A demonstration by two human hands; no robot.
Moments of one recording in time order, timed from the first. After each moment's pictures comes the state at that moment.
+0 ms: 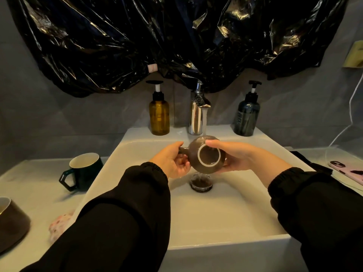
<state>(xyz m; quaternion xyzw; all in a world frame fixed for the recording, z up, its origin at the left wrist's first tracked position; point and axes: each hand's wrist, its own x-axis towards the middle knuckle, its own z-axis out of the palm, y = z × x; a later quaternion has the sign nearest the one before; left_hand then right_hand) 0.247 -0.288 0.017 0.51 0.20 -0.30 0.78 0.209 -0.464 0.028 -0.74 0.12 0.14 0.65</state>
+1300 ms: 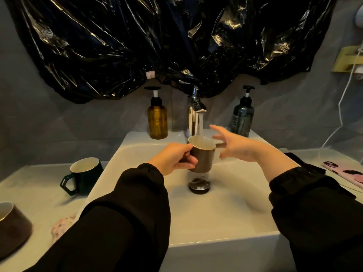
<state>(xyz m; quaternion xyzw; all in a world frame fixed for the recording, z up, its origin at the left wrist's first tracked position) 0.232 -0.287 0.034 0.72 -0.07 -0.21 0.65 0.201 -0.476 0.052 -0.88 -0.04 0.04 0.48</state>
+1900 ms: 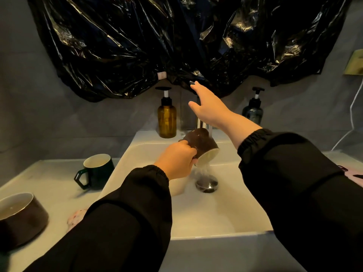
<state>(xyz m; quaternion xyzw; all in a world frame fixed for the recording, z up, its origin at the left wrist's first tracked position) 0.218 -0.259 0.023 0.90 -0.37 0.21 0.08 0.248 -0.398 0.120 -0.92 -0.13 -0.26 0.25</state>
